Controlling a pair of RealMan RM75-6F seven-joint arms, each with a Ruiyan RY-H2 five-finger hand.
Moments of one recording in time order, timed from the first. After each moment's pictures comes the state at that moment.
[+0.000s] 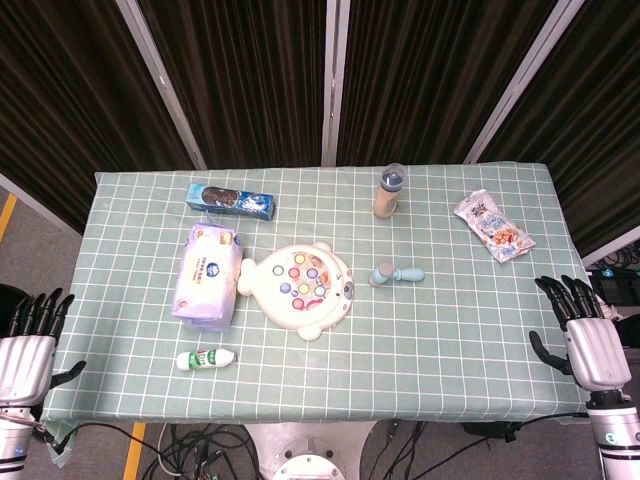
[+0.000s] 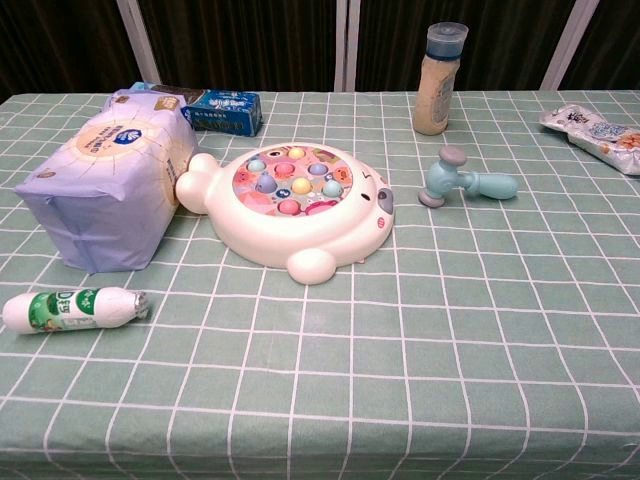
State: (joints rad) left arm -0.04 -1.20 -0.02 -1.58 1.50 1.54 0.23; right arm 0.13 -1.08 0.06 -1.62 -1.56 1.49 0.13
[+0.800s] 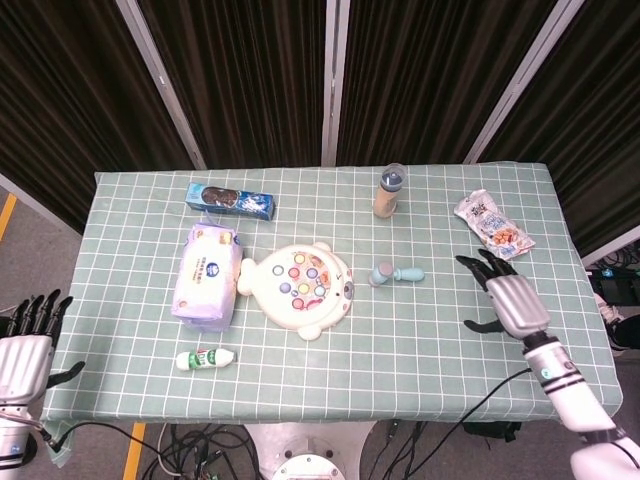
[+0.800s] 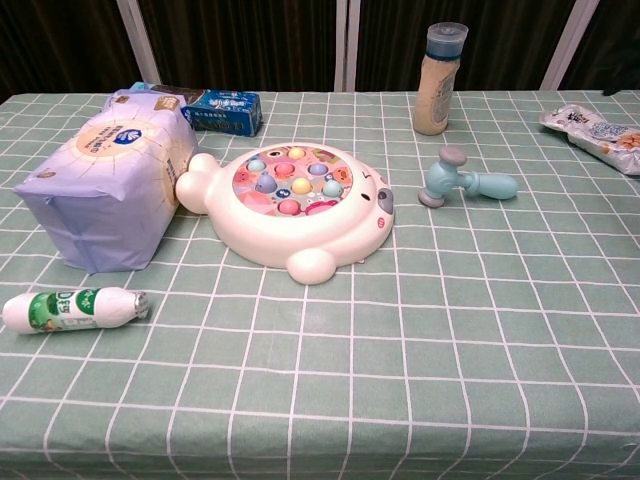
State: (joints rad) left arm -0.04 -1.21 -0.02 -1.52 1.48 1.51 0.14; right arm 0.46 -1.11 0.17 -1.66 -1.40 1.00 0.04
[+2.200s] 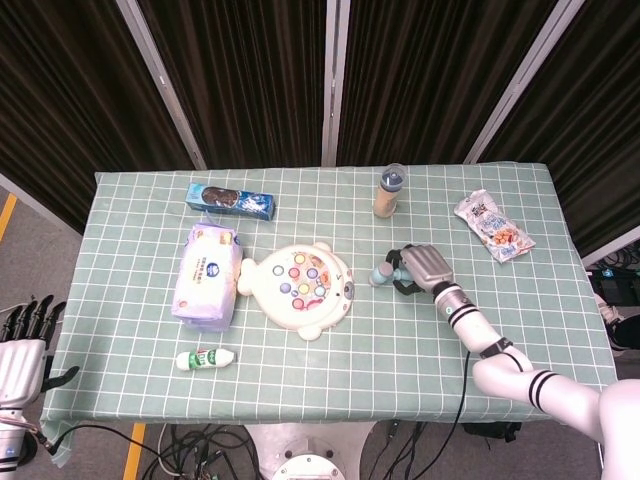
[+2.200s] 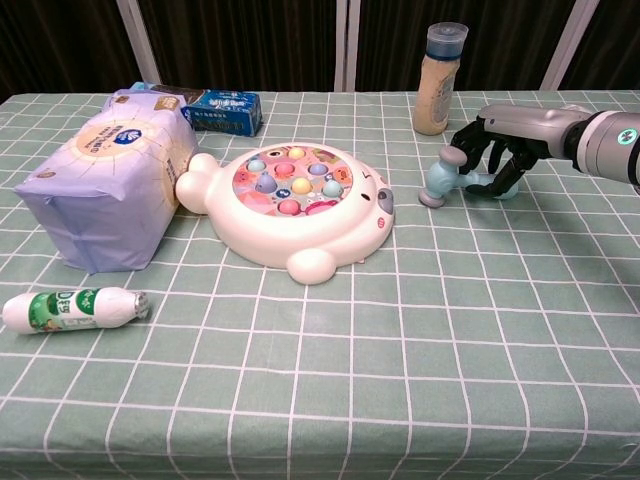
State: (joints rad) left arm -0.03 -1.22 -0.02 -1.50 1.46 1.50 0.11; right arm 0.80 -1.54 0.19 -1.15 -1.20 0.67 0.08
